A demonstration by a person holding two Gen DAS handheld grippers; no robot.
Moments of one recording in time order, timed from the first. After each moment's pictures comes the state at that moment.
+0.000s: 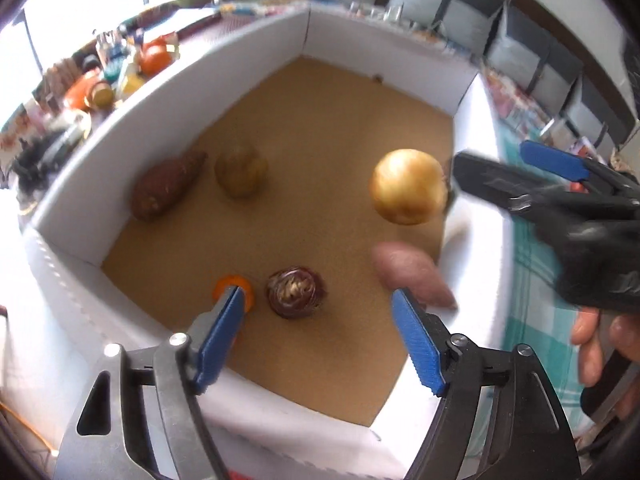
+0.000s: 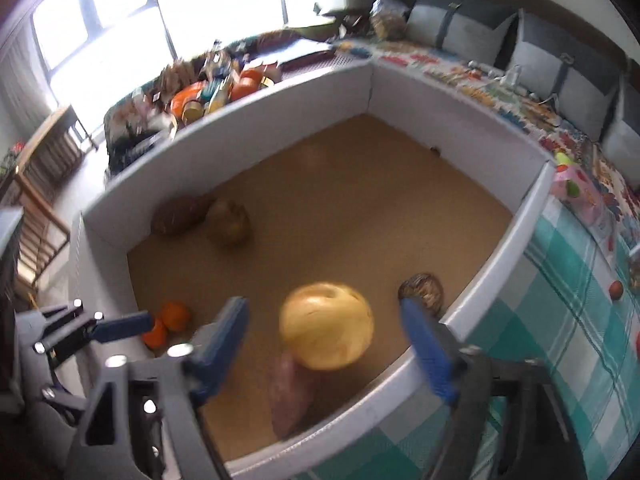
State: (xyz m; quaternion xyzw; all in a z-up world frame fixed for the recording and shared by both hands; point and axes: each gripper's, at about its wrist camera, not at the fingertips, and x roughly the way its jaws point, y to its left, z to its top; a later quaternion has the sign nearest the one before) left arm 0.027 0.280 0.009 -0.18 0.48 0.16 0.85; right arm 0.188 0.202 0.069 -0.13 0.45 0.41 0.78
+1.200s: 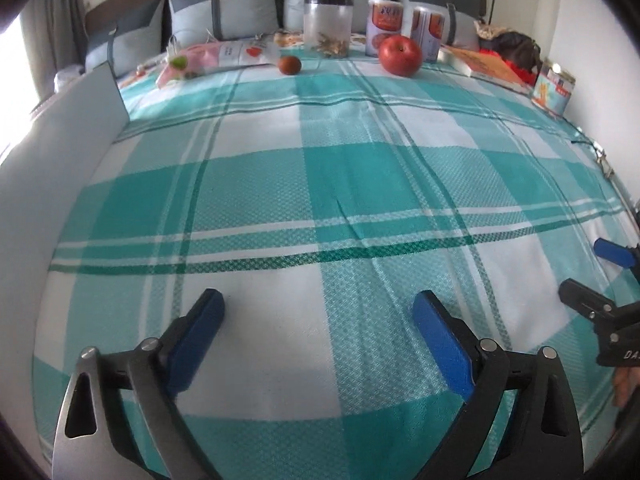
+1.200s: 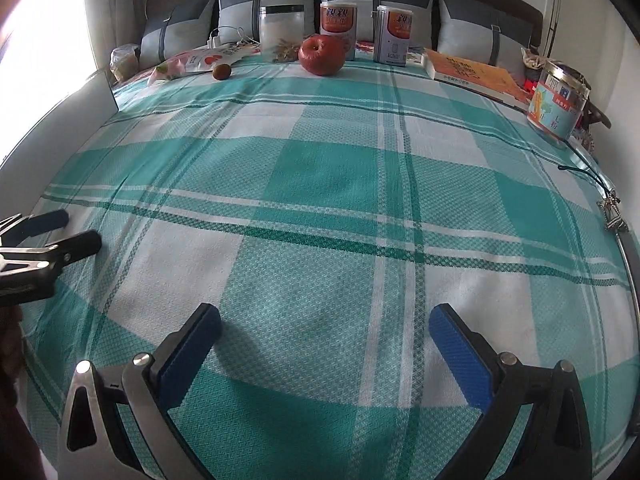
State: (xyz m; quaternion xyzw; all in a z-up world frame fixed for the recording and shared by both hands) left arm 0.159 -0.047 -0.081 0.02 0.44 -0.04 0.90; right arm 0.163 -0.279 -0.069 -0.02 0.49 0.06 0.87
